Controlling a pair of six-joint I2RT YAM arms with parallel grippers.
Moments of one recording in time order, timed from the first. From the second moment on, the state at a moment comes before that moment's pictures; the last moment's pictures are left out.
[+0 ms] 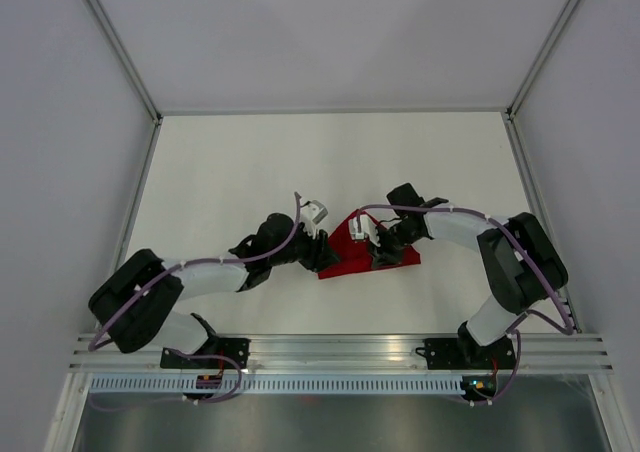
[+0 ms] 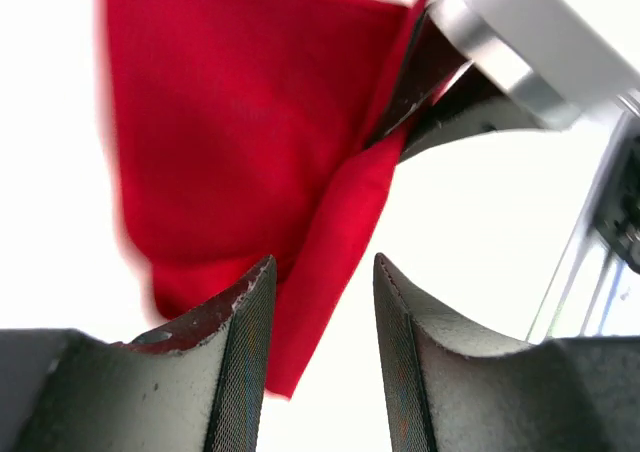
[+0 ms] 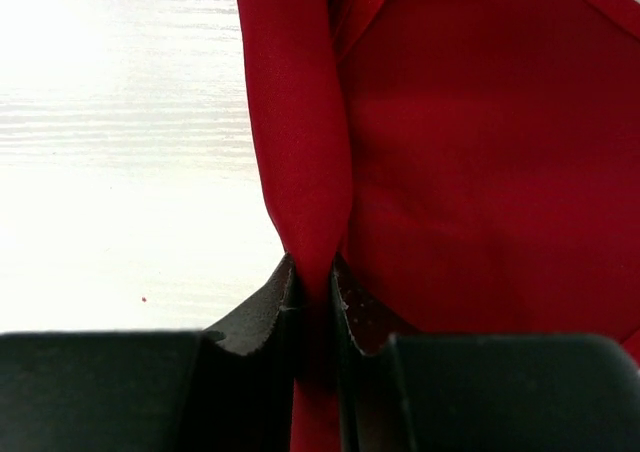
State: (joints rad) left arm -0.77 1.46 0.54 0.44 0.33 -0.30; right arm 0.46 1.63 0.84 -0.50 -0.70 -1.02
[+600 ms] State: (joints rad) left arm -1.16 1.47 0.46 0.61 -0.10 0.20; right arm 0.36 1.91 1.10 -0.86 -0.86 -1.09
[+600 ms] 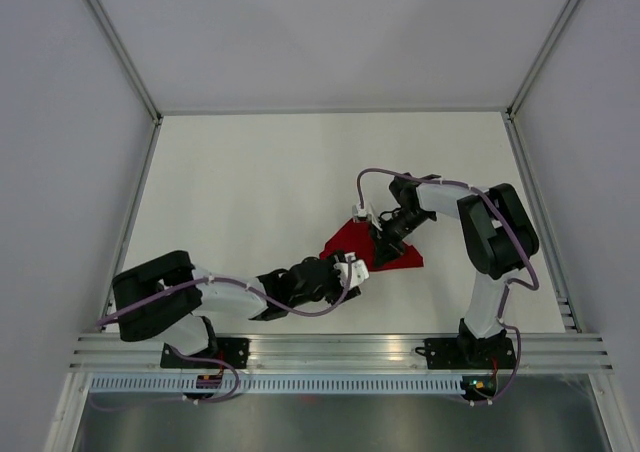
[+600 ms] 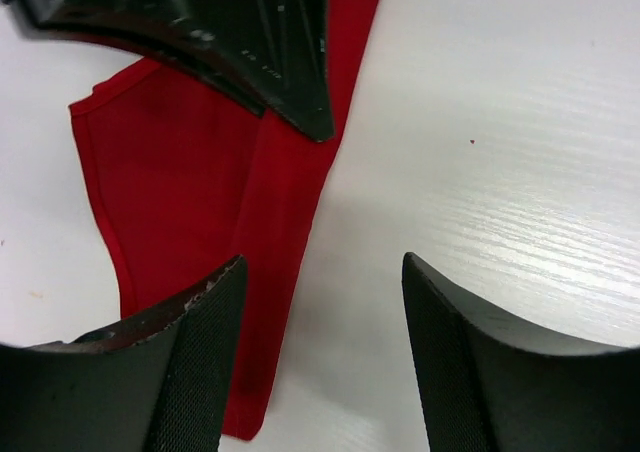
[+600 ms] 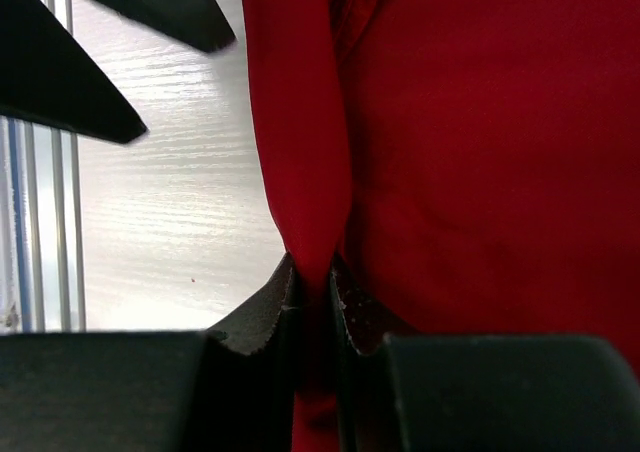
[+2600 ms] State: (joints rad) left arm -0.80 2.01 0.98 0.36 0.80 -0.09; right arm 0.43 1.13 0.45 -0.29 -0.56 -0.92
